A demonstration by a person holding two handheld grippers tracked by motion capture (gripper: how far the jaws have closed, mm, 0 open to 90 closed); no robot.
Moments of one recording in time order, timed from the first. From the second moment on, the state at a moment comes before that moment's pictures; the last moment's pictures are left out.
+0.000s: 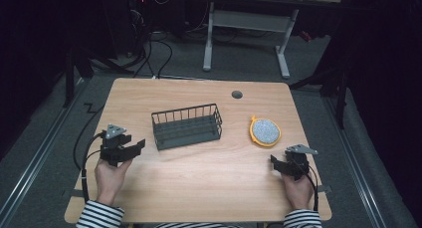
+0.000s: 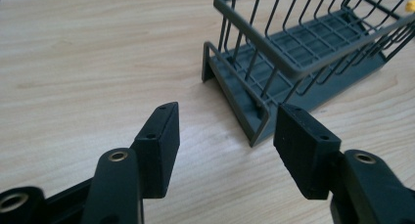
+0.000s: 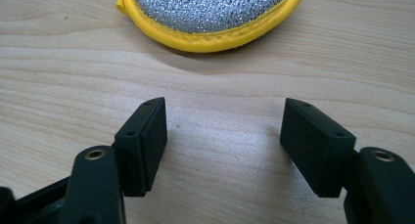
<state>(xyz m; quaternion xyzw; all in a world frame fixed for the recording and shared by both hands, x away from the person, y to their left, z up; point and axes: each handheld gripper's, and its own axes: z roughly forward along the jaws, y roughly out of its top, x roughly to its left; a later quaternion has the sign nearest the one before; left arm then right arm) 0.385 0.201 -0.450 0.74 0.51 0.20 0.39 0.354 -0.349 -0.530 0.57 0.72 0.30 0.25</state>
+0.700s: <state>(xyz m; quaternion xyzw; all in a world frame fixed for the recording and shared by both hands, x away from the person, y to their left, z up) 0.429 0.176 -0.410 0.77 0.51 0.18 0.36 0.353 -0.349 -0.530 0.57 0.72 0.30 0.25</state>
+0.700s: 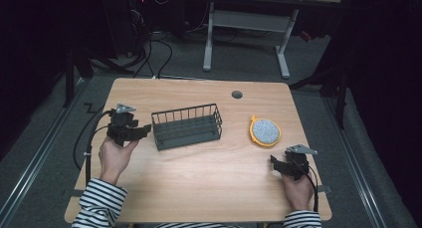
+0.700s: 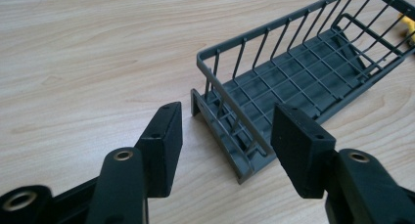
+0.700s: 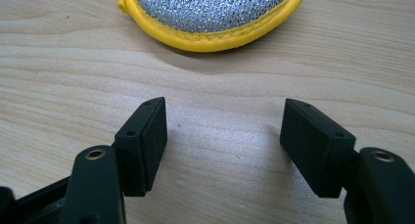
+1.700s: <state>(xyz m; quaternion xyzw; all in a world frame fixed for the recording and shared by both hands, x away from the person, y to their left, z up) 0.479 0.141 -0.426 0.78 0.54 0.16 0.27 0.352 -0.346 -0.530 0.56 0.73 0.30 0.26</state>
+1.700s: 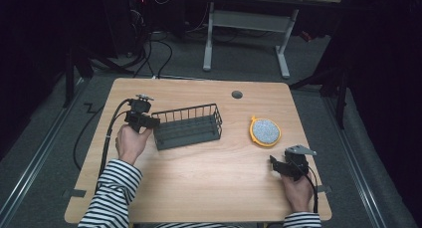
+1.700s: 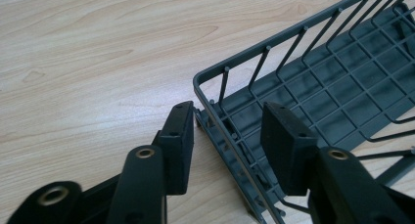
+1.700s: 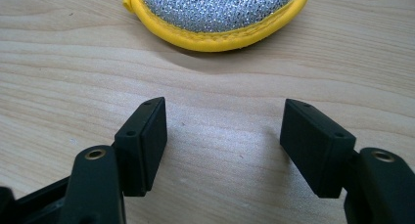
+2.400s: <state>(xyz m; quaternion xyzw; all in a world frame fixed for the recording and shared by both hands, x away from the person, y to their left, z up) 0.490 0.137 -0.431 0.77 0.55 0.16 0.27 0.351 -0.346 -0.530 0.56 0.73 0.30 0.26</state>
